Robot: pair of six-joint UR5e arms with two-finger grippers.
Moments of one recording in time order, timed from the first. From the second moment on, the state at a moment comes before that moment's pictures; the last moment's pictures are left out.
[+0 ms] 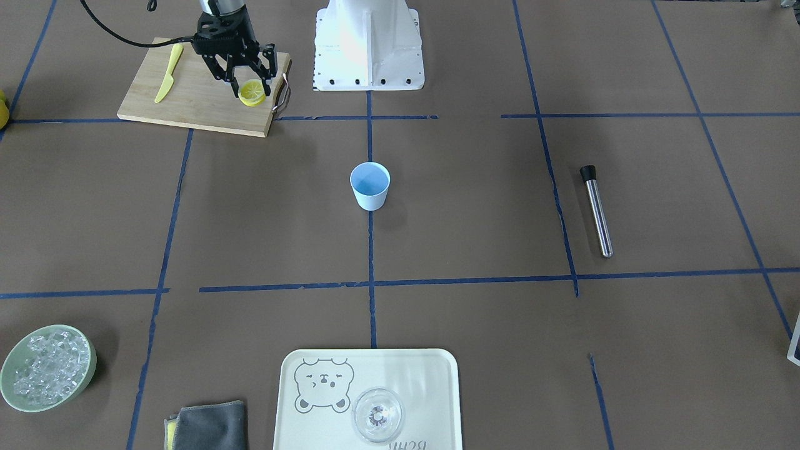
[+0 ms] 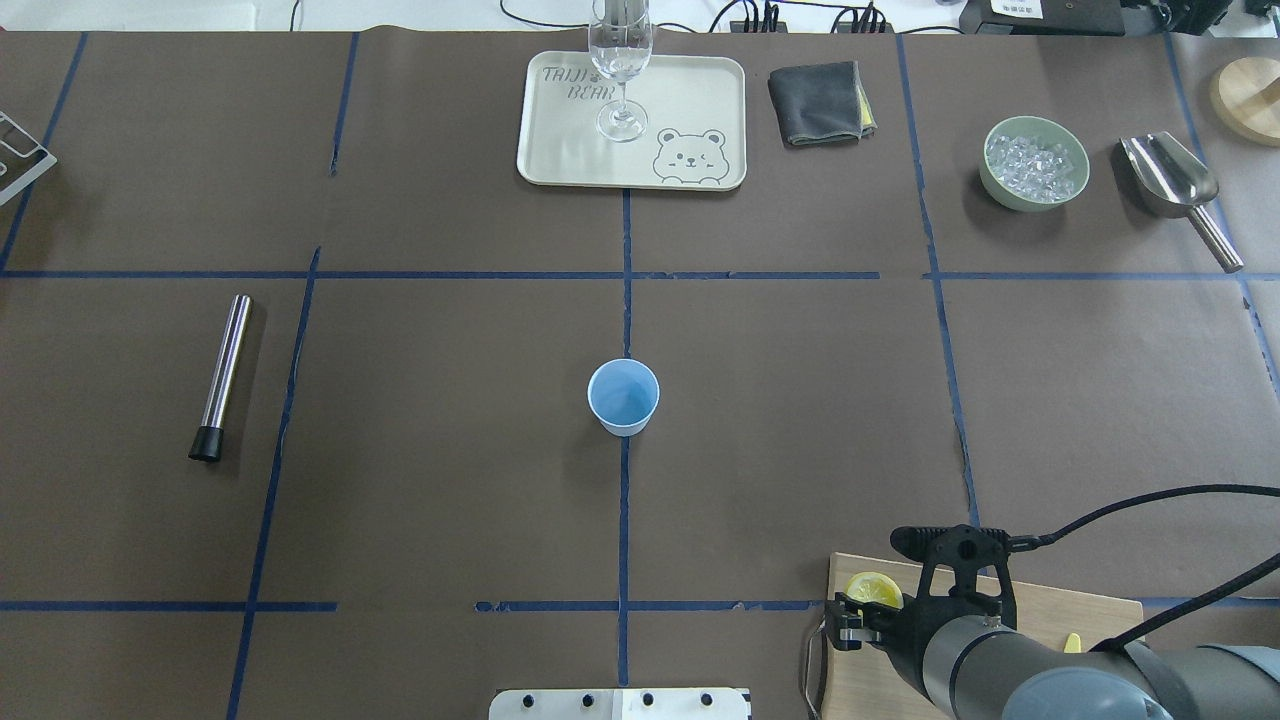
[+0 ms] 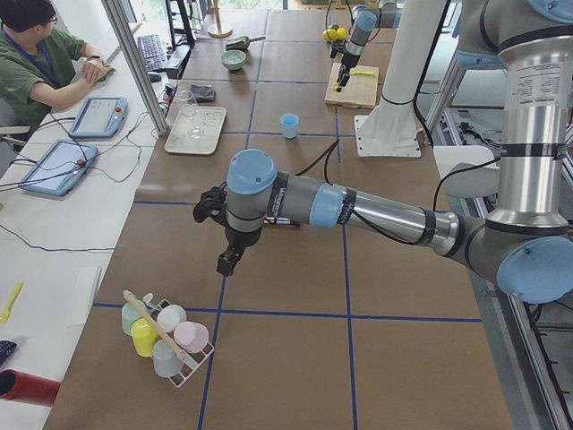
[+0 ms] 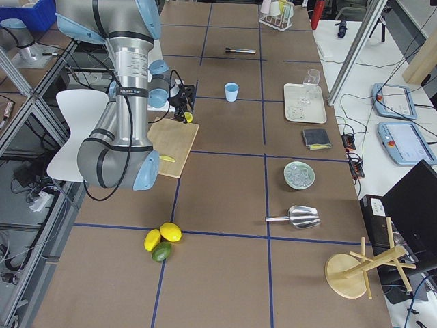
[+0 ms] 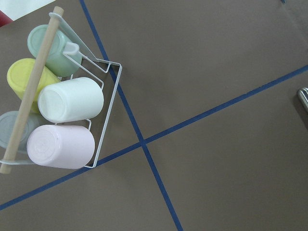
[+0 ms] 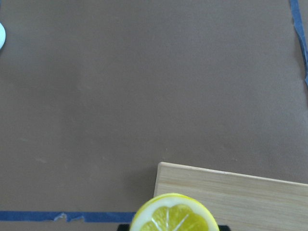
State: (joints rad) left arm -1.62 -1.53 -1.86 -1.57 -2.34 0.29; right arm 0.01 -1.60 2.29 -1.42 1.31 1.59
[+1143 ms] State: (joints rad) left arm -1.62 -1.53 -1.86 -1.57 -2.34 0.29; right arm 0.32 -1.03 2.17 -1.86 1.55 1.50
